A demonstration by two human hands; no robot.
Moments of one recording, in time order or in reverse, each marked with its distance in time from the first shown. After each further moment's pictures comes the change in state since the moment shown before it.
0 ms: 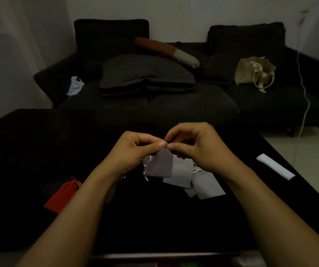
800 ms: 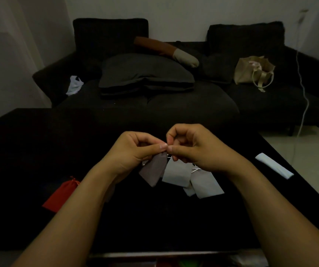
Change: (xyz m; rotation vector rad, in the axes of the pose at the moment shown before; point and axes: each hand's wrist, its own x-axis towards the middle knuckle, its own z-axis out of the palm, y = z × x) left_hand -0.005 0.003 0.003 -0.147 0.004 -0.102; right_hand -0.003 -0.006 -0.006 0.163 -0.211 0.080
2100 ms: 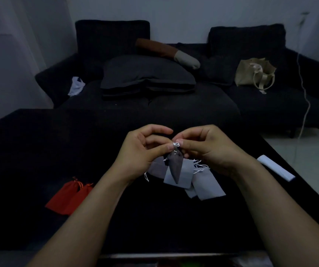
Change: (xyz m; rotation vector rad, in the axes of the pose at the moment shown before) left_hand -0.003 0.002 0.018 -0.013 0.046 0.247; right_hand 0.000 0.015 -0.005 0.359 0.159 0.096
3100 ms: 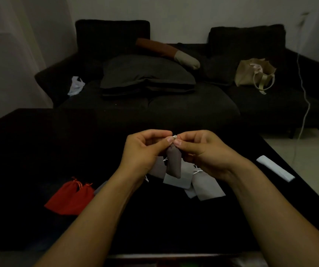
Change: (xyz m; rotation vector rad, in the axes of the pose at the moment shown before) left_hand 0.003 -0.004 0.014 -0.075 0.235 -0.158; right_hand 0.003 0.004 0.007 0.093 -0.008 0.146
